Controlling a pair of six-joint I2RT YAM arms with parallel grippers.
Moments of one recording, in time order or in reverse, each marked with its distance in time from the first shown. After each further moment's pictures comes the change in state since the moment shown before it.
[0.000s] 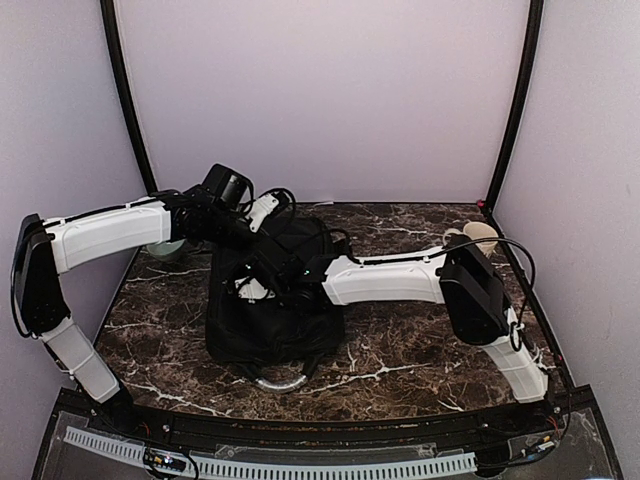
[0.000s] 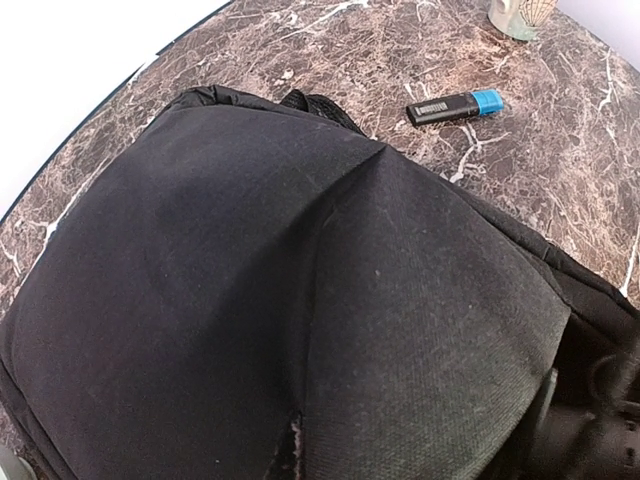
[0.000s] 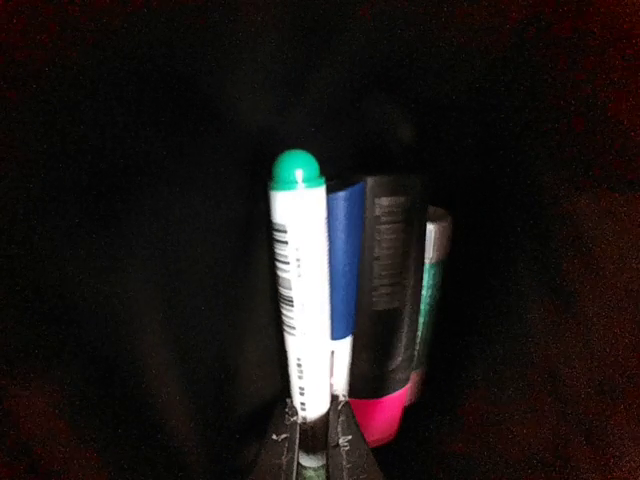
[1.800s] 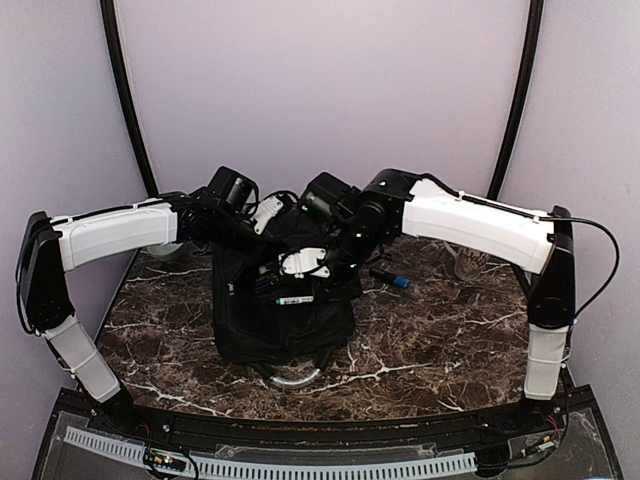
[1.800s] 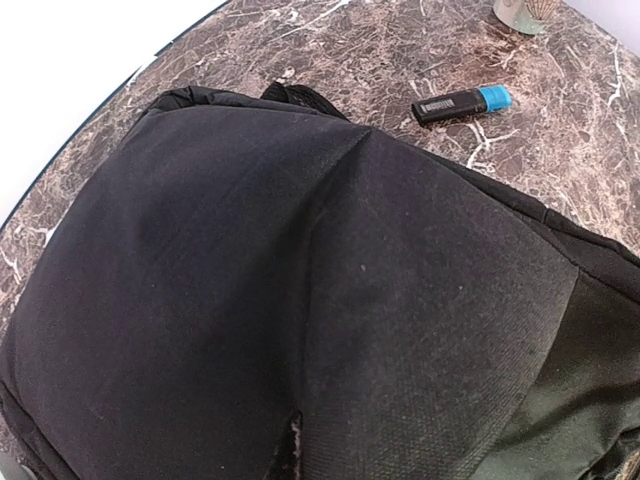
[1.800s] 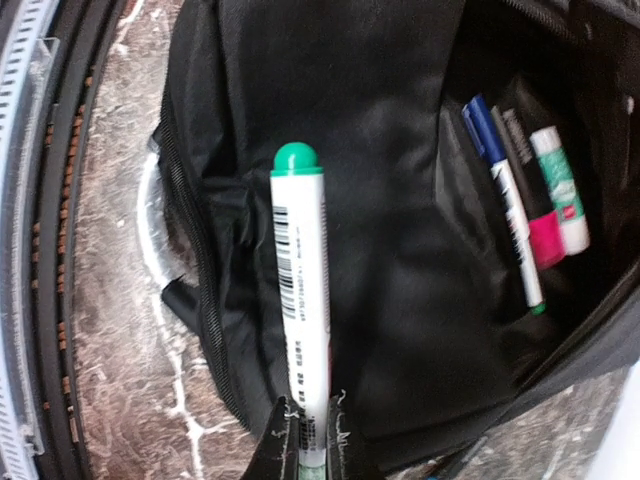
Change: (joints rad) left arm -0.008 0.032 0.006 0.026 -0.023 0.014; right arm -0.106 -0.403 -0.010 -0.805 -0.809 0.327
